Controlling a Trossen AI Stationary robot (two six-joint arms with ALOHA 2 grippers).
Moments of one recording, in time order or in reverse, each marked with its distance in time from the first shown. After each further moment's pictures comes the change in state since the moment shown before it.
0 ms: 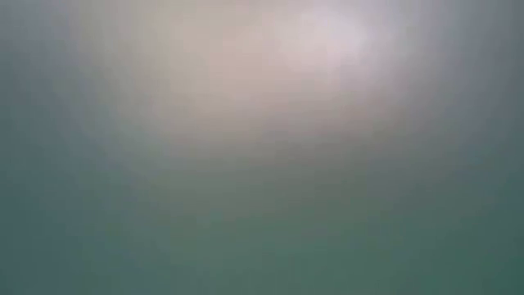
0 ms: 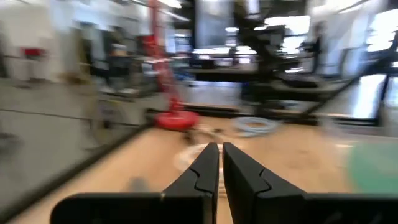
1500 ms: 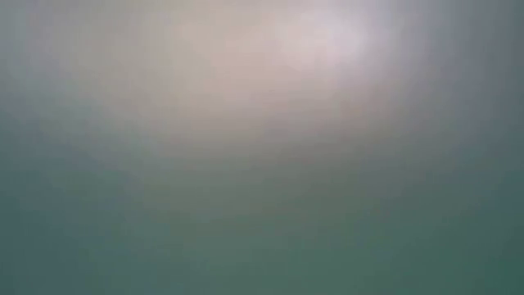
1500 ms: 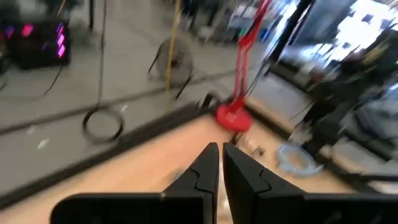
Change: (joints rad) left arm 0.209 0.607 0.958 -0.763 -0.059 -0.551; right arm -0.001 0.375 0.471 -0.961 -0.170 -0.257
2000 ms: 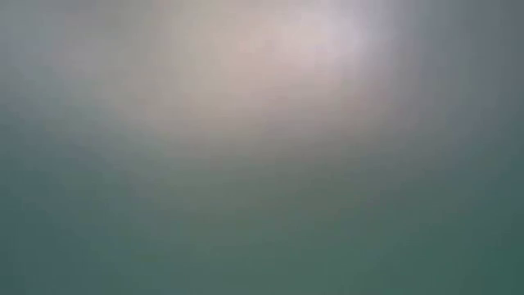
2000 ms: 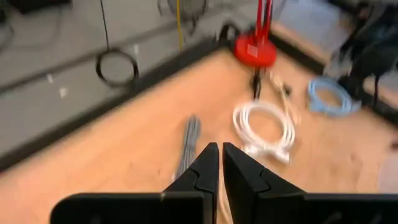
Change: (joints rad) left arm 0.174 0.228 0.018 -0.064 0.250 0.051; right arm -0.005 0.287 0.218 -0.424 -0.142 0.024
